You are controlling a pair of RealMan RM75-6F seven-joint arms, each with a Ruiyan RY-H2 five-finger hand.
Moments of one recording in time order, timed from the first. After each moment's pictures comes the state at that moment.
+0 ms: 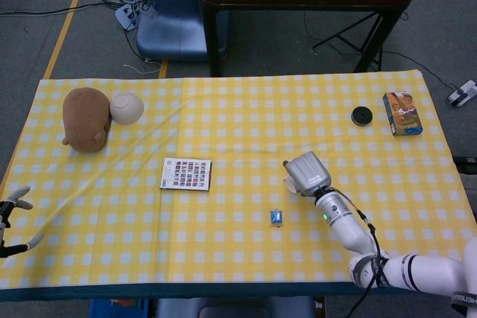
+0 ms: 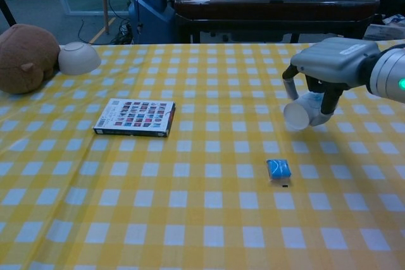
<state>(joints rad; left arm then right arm) -0.07 -1.01 -0.04 -1.61 1.45 1.44 -0.18 0.82 -1.38 0.07 -1.67 -0.92 1.00 -0.75</state>
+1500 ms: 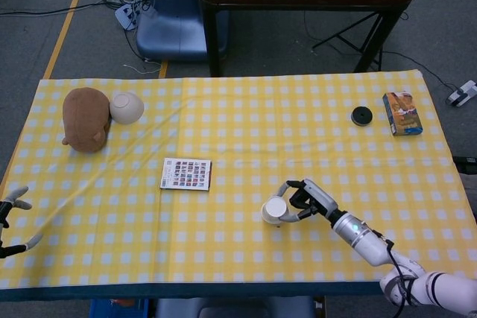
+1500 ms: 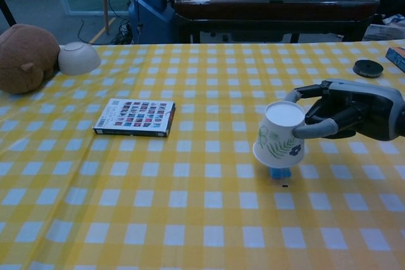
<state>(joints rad) -0.06 -1.00 -0.04 -1.62 1.45 1.45 -0.20 0.62 -1.43 0.00 -1.39 -1.57 0.90 1.16</state>
